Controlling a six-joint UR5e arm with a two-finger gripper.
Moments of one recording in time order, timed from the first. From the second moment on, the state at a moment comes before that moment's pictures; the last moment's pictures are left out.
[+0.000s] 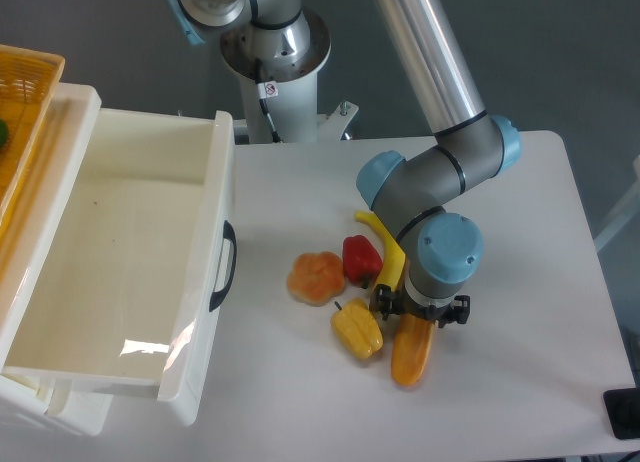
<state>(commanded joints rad) 2.58 -2.22 -1.52 -1.01 1.58 0.71</state>
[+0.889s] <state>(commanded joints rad) 2.59 -2.16 -1.50 -1.03 1.59 0.71</state>
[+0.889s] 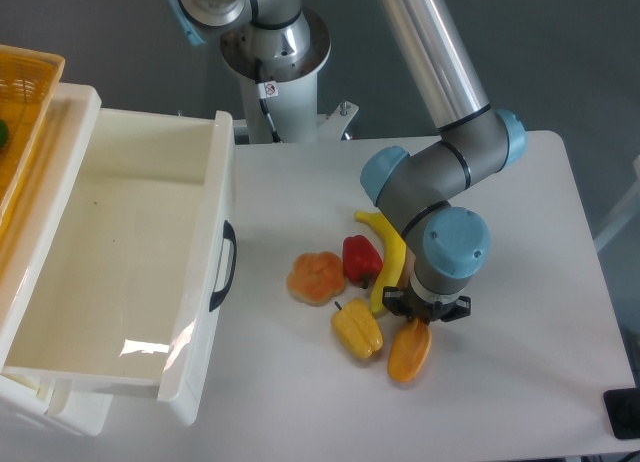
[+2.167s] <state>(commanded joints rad) 2.52 -1.94 -1.49 -1.30 1.65 0.77</state>
